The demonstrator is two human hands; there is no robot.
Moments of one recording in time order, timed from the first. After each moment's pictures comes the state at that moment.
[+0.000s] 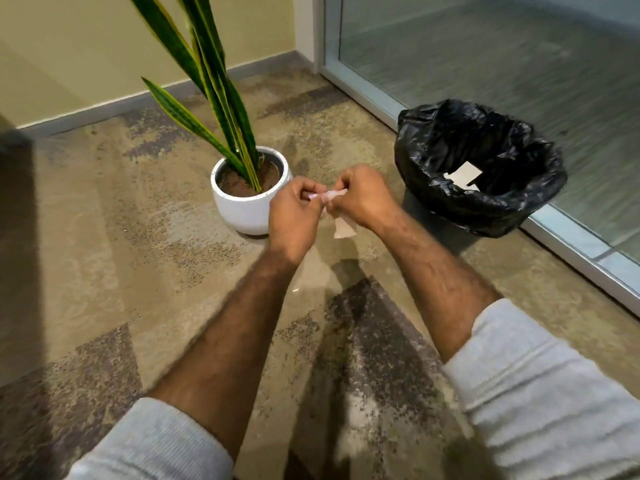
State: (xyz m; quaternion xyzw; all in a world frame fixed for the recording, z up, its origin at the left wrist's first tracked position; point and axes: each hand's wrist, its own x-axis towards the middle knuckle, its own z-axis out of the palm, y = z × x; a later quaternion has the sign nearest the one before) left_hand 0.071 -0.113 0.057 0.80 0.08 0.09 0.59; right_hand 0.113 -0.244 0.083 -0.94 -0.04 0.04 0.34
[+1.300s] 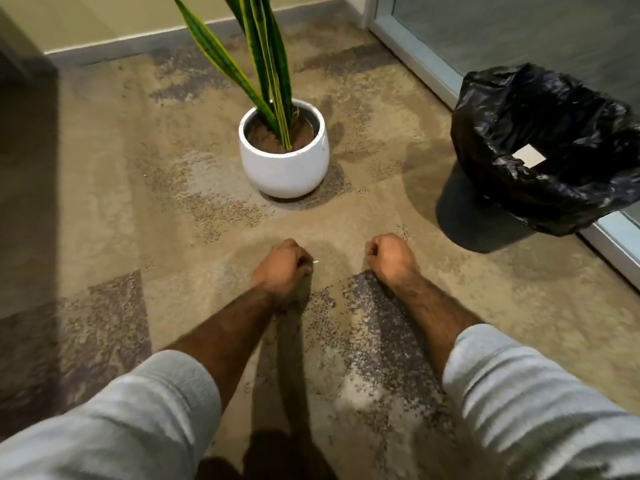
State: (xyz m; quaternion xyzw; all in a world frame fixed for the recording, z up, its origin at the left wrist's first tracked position) left_hand 0.017 -0.034 -0.107 0.96 0.04 -0.11 0.27; right_hand 0.077 -0.259 -0.092 -0.96 -0.02 0.15 0.22
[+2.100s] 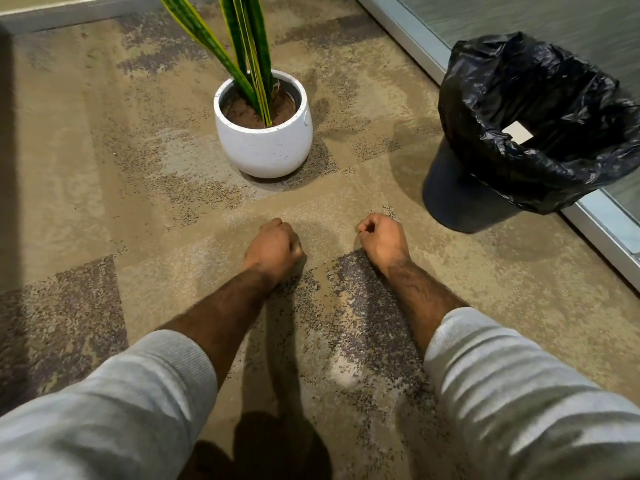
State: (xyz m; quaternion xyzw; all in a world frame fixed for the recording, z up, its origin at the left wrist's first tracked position) left_hand 0.020 -0.057 -0.110 0.96 0.07 -0.06 0.25; right_hand 0.072 -0.268 -0.100 -0.92 0.07 0.11 0.36
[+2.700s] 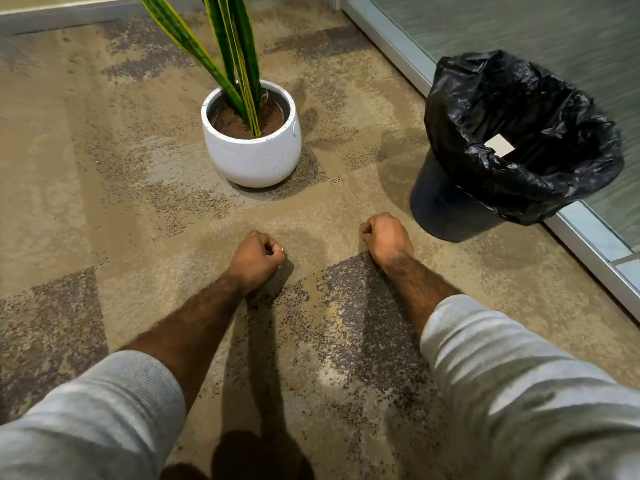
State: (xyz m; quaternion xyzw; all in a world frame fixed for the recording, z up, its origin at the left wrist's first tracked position) left_hand 0.023 -0.043 -0.110 0.89 0.14 -0.09 0.42; right_hand 0.108 -0.290 -0.104 -0.98 0.04 0.12 0.18
